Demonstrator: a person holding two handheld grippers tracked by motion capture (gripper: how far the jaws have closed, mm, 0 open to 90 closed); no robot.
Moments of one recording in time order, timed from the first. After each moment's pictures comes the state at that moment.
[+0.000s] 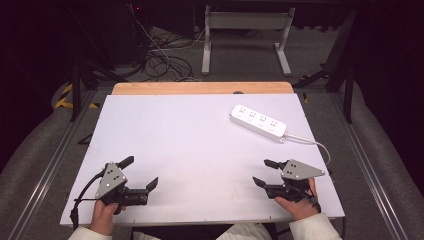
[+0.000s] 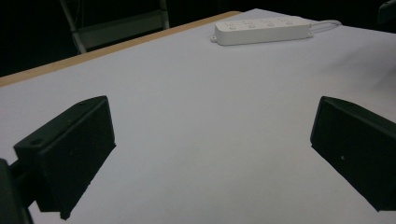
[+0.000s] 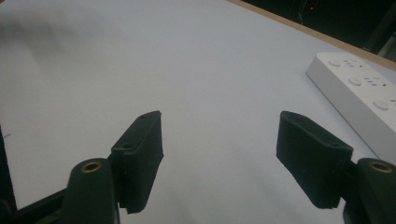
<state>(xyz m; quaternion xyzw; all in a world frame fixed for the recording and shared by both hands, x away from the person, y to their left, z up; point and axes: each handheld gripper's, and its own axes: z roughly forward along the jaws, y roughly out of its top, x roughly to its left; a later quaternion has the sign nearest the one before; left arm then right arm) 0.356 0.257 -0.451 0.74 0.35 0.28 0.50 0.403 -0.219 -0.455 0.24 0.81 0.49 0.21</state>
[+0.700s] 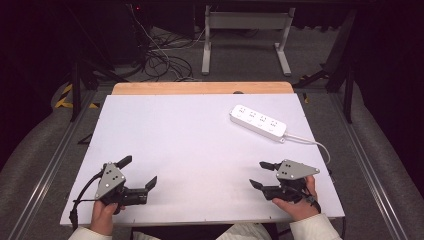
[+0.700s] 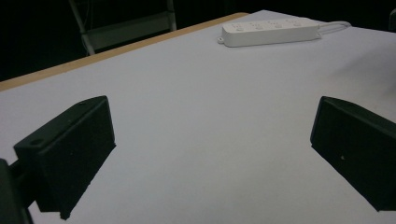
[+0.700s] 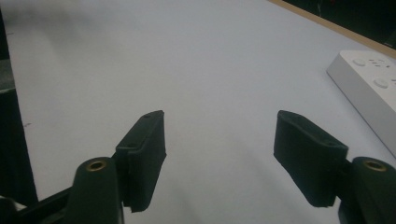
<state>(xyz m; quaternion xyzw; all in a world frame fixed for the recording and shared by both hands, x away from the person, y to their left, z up) 0.354 0.258 -0.450 0.73 0.35 0.29 0.50 0.403 -0.209 -0.450 0.22 0.83 0.47 0.18</state>
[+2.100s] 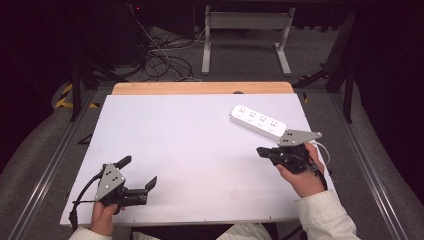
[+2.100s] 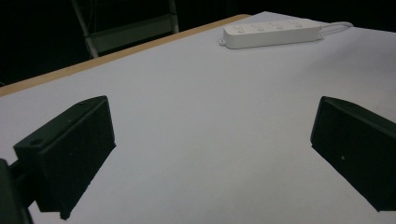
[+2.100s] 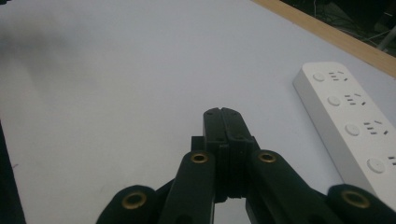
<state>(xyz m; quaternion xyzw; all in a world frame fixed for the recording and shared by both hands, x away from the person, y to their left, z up) 0.352 0.257 -0.449 0.73 0.35 0.30 0.50 0.447 -0.208 -0.388 0.25 0.85 0.44 0.16</state>
